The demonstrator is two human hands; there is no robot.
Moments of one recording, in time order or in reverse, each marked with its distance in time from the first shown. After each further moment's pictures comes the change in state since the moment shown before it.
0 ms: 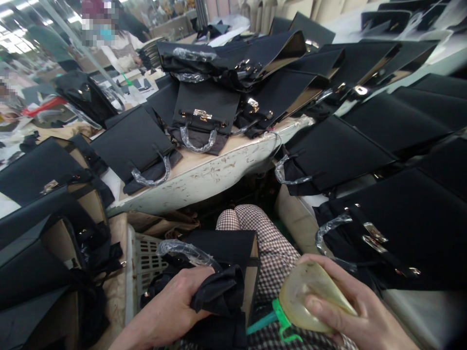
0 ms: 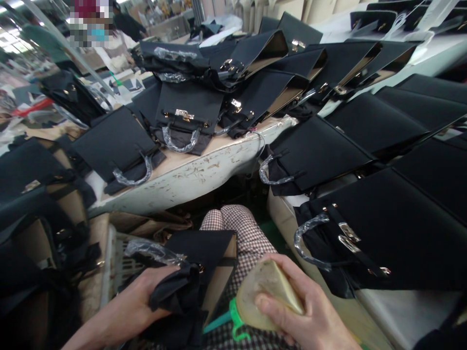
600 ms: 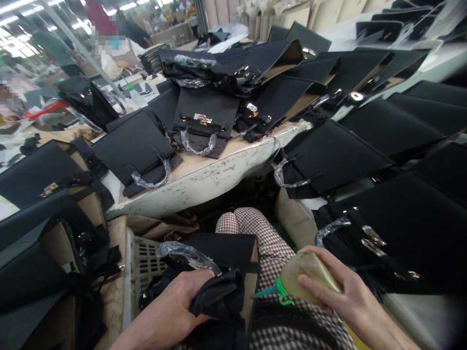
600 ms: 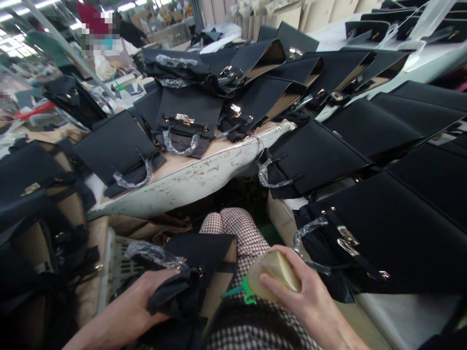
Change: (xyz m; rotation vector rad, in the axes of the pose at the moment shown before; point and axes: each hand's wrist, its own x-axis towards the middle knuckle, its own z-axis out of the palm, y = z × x) left_hand 0.003 0.003 -0.001 0.018 -0.019 -0.013; right_hand 0.017 -0.012 0.003 -0.202 0.226 -0.127
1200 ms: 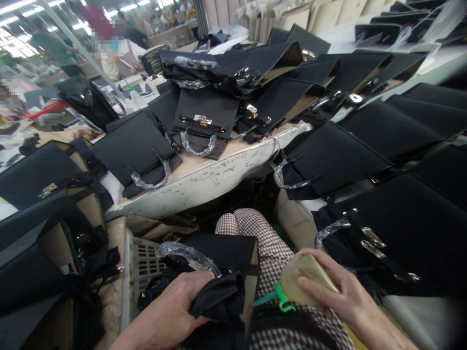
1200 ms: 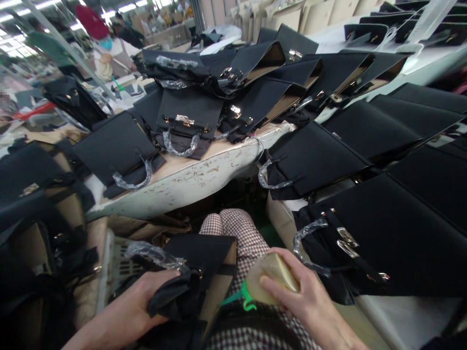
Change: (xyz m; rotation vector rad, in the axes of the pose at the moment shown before) left_hand 0.001 0.005 -0.001 -0.018 -0.016 -0.002; right_hand 0.011 0.018 -0.006 0.034 -0.080 0.011
